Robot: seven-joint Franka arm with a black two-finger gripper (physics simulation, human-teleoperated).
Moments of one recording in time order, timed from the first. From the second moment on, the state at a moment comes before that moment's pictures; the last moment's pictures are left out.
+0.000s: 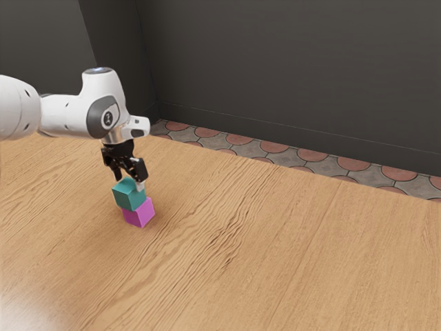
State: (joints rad) arm -0.02 0.31 0.23 -1.85 -0.08 2.14 0.38
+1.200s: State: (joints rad) arm -0.02 0.31 0.23 -1.97 -0.09 2.33 0.39
